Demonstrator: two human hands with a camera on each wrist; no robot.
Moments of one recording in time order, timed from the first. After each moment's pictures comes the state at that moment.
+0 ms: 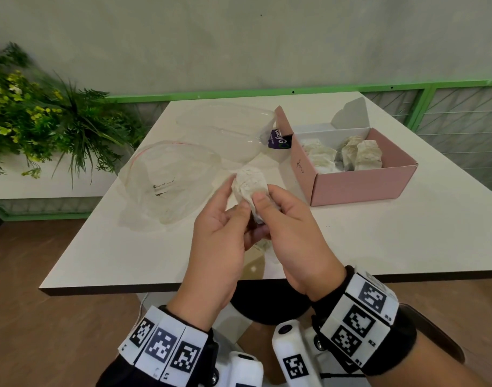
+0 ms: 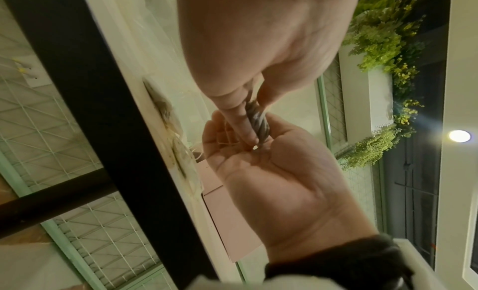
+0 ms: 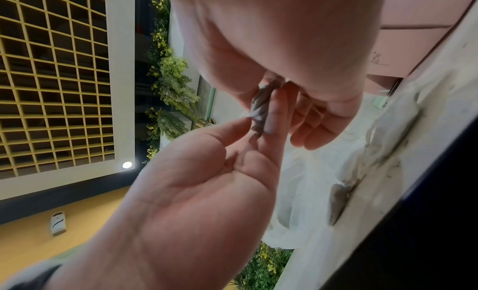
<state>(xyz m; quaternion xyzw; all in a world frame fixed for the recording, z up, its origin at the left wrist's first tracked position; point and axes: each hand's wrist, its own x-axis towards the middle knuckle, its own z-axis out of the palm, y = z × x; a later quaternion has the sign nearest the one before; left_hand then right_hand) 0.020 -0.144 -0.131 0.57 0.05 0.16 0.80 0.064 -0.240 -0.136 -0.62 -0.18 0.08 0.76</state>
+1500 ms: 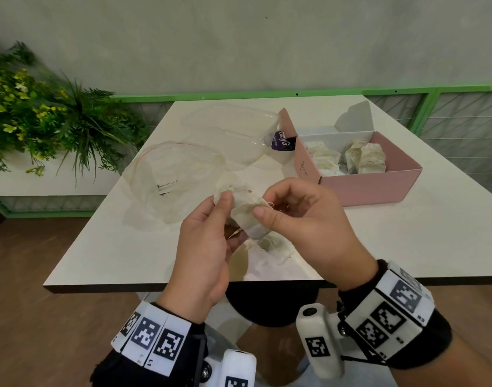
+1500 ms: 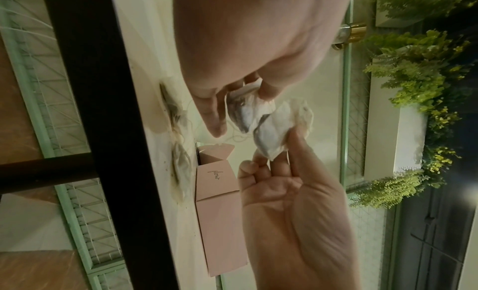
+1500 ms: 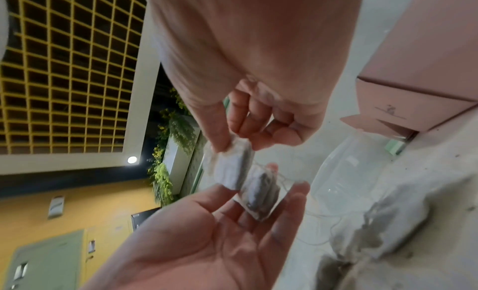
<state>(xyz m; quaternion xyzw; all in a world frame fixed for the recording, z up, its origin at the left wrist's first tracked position) 0.021 -0.124 -0.135 0.52 0.12 0.16 0.83 0.073 -0.266 -0.118 -0.66 -0.29 0.01 0.69</state>
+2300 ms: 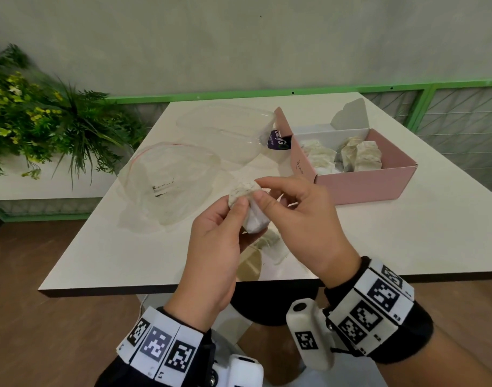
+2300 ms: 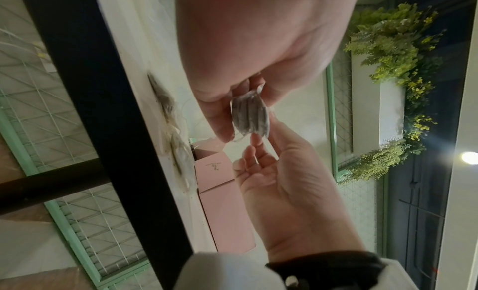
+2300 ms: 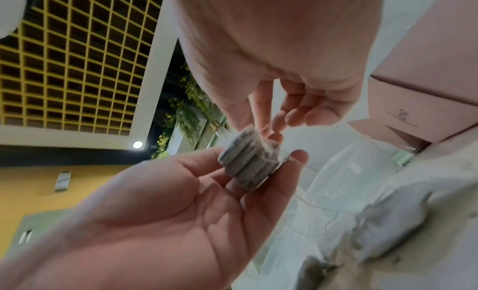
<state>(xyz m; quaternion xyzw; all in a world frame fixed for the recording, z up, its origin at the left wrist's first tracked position) 0.022 -0.140 -0.137 0.57 0.06 0.15 0.80 0.080 -0.260 -0.124 -0.73 -0.21 -0.06 0.64</state>
